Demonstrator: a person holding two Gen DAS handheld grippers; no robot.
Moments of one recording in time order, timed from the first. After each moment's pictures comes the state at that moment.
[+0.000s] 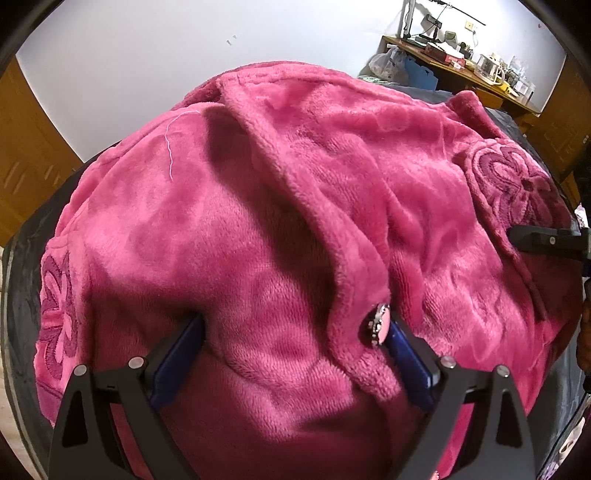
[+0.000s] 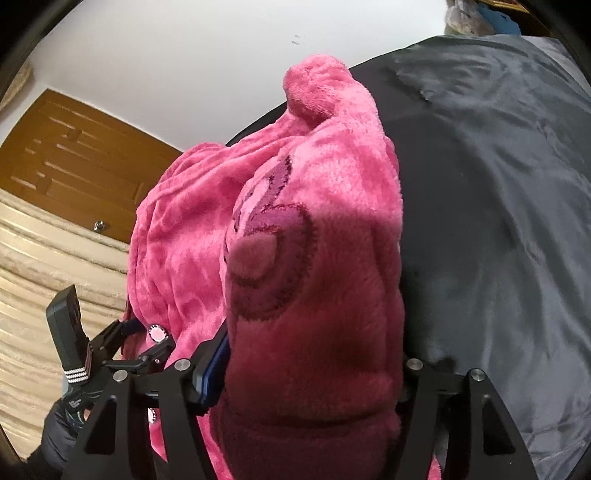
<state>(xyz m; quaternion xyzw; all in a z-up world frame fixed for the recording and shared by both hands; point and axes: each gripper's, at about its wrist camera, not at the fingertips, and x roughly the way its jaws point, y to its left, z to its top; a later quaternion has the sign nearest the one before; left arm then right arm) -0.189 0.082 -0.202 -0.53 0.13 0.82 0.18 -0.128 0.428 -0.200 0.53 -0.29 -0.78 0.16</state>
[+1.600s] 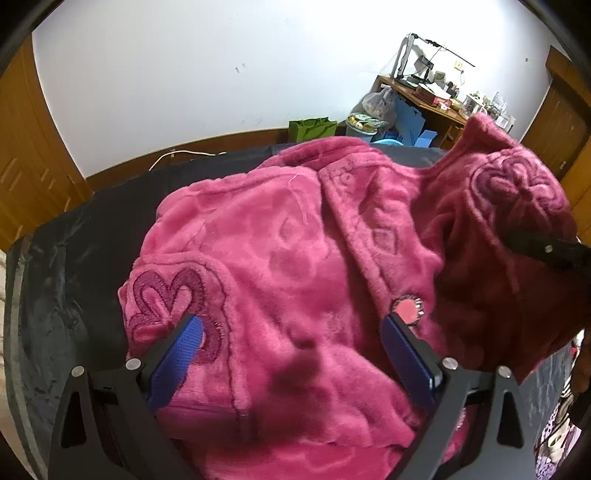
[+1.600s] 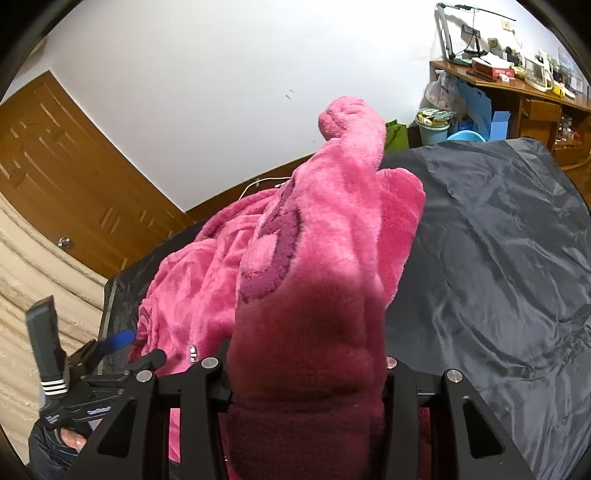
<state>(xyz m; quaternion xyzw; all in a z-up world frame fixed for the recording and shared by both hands) -0.219 -0.018 -0.145 -0.50 0.08 0.83 0.22 -0.092 0.331 -0.083 0.46 -0.20 -0.86 0.04</state>
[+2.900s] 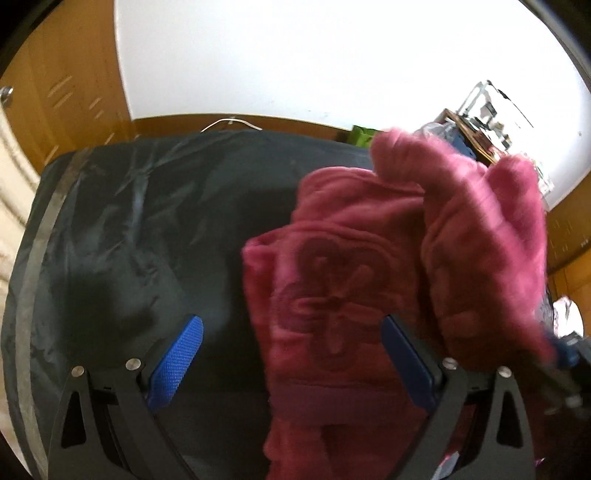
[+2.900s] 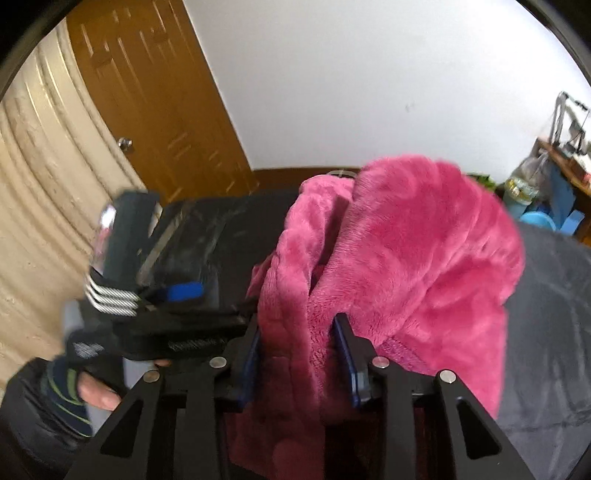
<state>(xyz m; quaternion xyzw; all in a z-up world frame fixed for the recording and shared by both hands) -0.237 -0.154 -0.147 -0.53 -0.04 0.83 0.13 -0.102 0.101 -0.081 0.46 -0.04 -0.87 0.16</state>
